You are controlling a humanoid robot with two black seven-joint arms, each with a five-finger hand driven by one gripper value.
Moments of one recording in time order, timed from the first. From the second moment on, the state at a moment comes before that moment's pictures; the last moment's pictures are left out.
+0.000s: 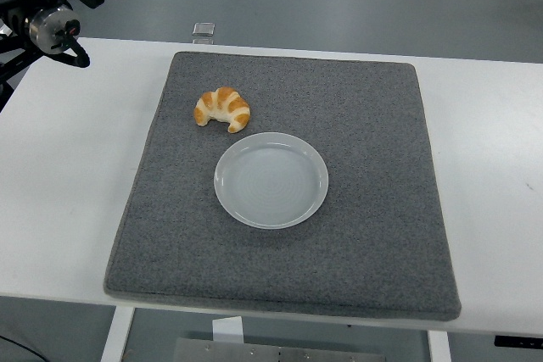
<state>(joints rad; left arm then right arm) -1.40 0.64 0.04 -1.05 0.21 -0.10 -0.28 0.06 0.00 0.00 0.14 0.06 0.07 -0.03</state>
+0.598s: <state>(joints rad) -1.23 0.68 0.13 -1.14 0.69 0.10 -0.36 0.06 0.00 0.00 0.14 0.06 0.07 -0.03</state>
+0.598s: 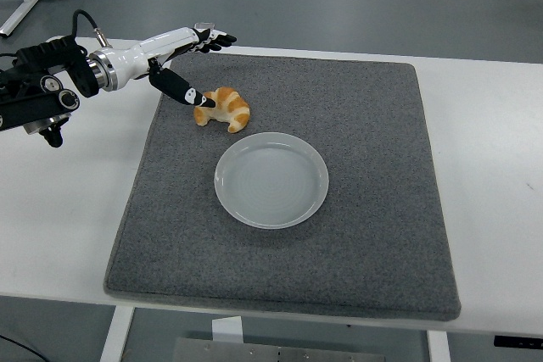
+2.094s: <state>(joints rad) -1.08 0.35 0.15 -0.67 0.70 0.14 -0.43 0.06 0.00 0.00 0.14 0.06 0.07 -0.03</state>
